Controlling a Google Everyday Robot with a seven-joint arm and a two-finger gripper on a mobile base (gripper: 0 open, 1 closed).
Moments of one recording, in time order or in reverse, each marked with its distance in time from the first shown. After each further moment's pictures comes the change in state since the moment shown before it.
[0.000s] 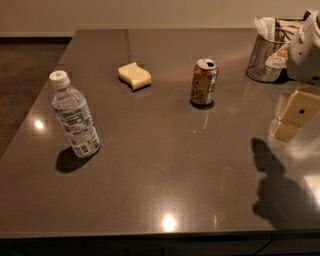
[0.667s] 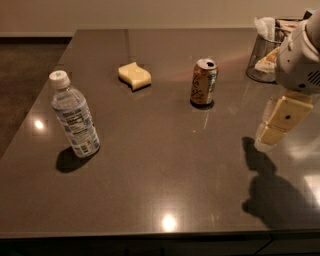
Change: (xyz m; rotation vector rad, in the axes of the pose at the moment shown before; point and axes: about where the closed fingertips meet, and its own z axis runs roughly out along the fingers) arm -0.015 0.005 0.012 0.006 -0.055 -0.007
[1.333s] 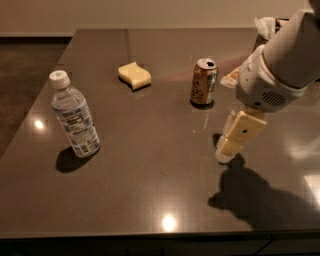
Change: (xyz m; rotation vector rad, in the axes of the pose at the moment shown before) arm -0.047 0.020 0.044 -0.059 -0.130 0.002
